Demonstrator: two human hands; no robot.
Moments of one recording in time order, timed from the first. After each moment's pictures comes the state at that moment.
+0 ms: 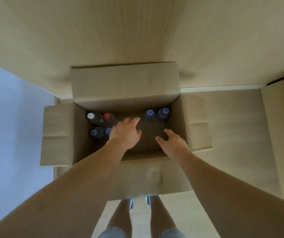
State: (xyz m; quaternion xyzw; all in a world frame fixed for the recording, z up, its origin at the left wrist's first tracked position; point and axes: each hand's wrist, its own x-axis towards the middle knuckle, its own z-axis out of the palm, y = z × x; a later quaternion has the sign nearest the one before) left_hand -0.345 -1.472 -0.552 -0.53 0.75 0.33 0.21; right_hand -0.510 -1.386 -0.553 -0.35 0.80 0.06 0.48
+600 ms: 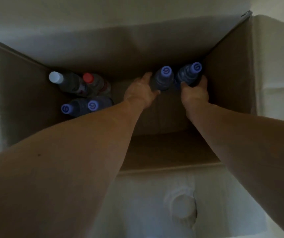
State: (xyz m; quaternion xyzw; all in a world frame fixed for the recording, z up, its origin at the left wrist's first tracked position) left_hand -0.386 -1.515 -0.818 -0.58 0.70 0.41 0.11; right_hand -0.535 -1.457 -0.811 -0.09 0.88 -0.22 0.42
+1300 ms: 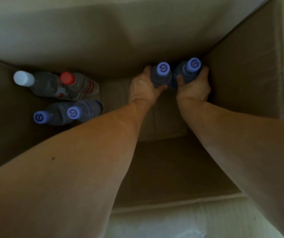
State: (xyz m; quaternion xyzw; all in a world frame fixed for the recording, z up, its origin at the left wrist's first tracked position) left_hand -0.421 -1.519 -0.876 -0.61 0.66 0.43 -0.06; right_hand -0.537 -1.475 -0.857 -0.19 0.91 -0.25 0.27
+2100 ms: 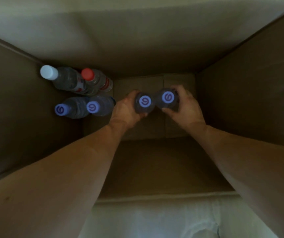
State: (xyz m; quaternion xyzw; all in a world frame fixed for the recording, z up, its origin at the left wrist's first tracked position) left_hand -0.318 -1.485 -0.861 -0.60 0.65 0.47 0.05; right_hand -0.505 -1.437 -0.851 -0.47 0.78 -0.07 0.41
